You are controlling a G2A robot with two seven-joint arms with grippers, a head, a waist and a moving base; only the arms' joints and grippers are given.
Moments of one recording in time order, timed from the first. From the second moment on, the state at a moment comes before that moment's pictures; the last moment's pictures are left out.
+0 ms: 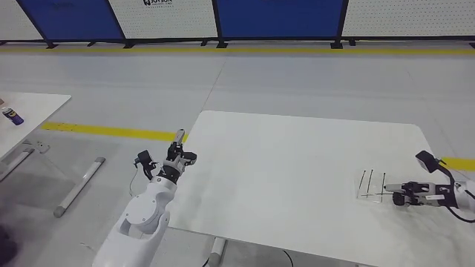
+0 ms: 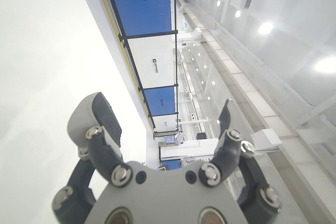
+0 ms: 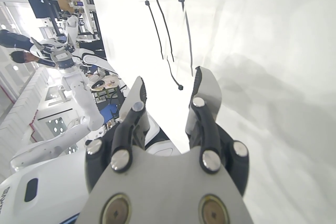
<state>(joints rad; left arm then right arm) 1.73 -1.15 -1.60 -1.80 -0.42 0.00 0.00 -0.75 -0.86 0.99 -0.73 0.17 -0.23 1.39</state>
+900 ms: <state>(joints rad) 1.73 -1.15 -1.60 -1.80 -0.42 0.00 0.00 -0.70 -0.88 0.93 -0.62 0.21 -0.27 1.39</state>
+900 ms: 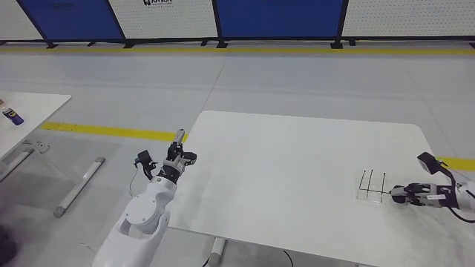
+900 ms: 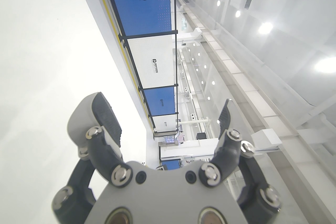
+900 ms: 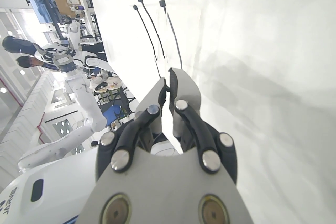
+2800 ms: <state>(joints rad) 1.72 -1.15 -1.59 -1.80 -0.44 0.01 -0.01 -1.06 -0.86 1.03 -1.22 0.74 -0.33 1.04</state>
